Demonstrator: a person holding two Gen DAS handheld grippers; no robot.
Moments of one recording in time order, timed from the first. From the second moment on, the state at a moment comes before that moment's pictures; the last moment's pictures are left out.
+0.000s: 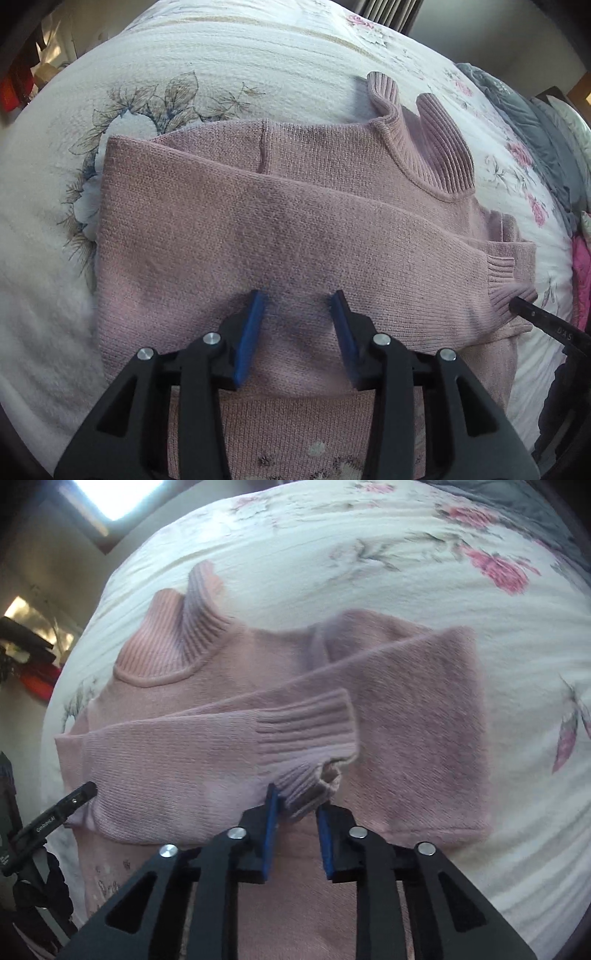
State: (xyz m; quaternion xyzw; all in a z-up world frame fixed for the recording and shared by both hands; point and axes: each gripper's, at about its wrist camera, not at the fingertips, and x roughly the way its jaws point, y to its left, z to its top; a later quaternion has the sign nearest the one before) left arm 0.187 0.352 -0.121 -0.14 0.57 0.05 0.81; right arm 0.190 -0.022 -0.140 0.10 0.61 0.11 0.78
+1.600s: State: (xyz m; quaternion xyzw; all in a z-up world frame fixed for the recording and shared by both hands) left arm 0.414 0.324 -0.122 -0.14 0.57 -0.02 0.81; right arm 0.421 0.102 -0.153 0.12 0.62 0.25 0.74
